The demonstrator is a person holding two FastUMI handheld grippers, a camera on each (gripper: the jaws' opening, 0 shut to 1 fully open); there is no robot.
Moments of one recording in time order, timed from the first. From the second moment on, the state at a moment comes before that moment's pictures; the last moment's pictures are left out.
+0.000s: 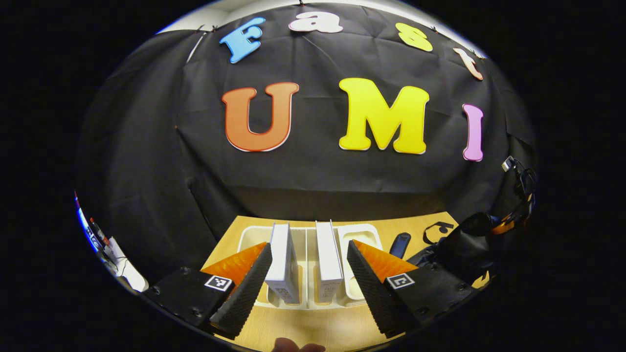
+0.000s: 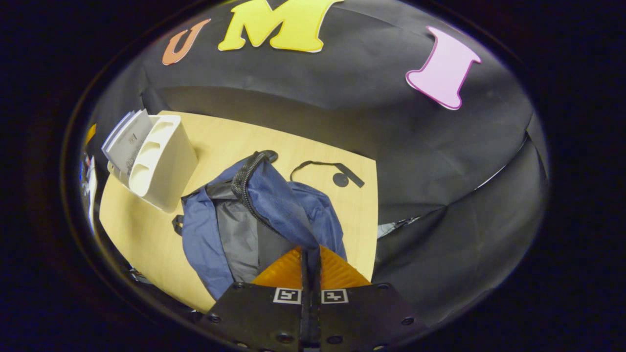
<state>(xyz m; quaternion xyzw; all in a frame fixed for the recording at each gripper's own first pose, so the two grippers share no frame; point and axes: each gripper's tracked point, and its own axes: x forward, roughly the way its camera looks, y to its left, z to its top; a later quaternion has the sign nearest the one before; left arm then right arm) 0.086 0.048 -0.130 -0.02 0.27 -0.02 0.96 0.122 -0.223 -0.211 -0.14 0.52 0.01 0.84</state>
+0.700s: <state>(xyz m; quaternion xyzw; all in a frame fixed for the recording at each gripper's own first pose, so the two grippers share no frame) 0.134 0.013 -0.220 -0.04 0.57 -0.10 0.81 0.111 -0.233 -0.216 -0.15 0.49 0.03 0.86</state>
